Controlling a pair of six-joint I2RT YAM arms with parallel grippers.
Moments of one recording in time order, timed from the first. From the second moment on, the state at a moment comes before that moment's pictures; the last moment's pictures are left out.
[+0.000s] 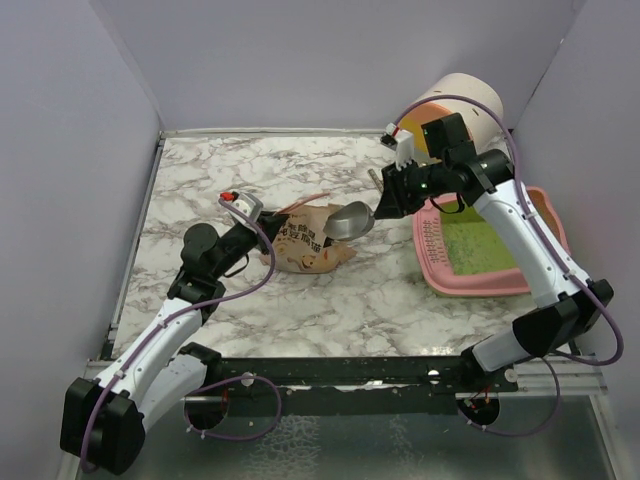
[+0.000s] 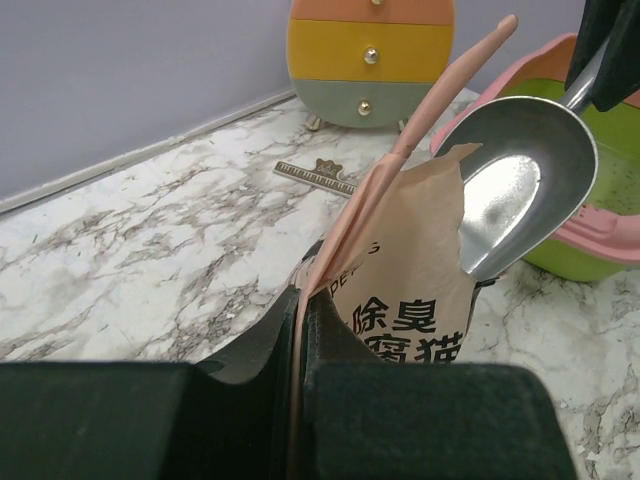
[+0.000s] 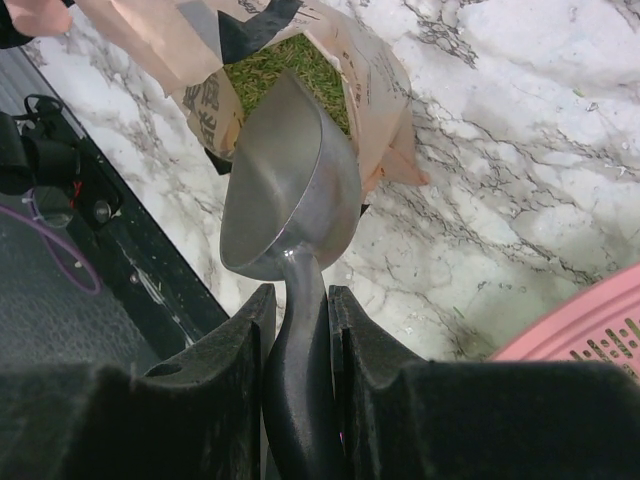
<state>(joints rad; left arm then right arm) -0.37 0.87 0.51 0.41 0.38 -0.08 0.43 1.50 1.68 -1.04 -0.51 -0.06</state>
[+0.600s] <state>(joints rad) -0.35 0.88 0.51 0.43 0.42 -0.09 0.55 1.81 1.91 -1.10 -0.33 -0.03</state>
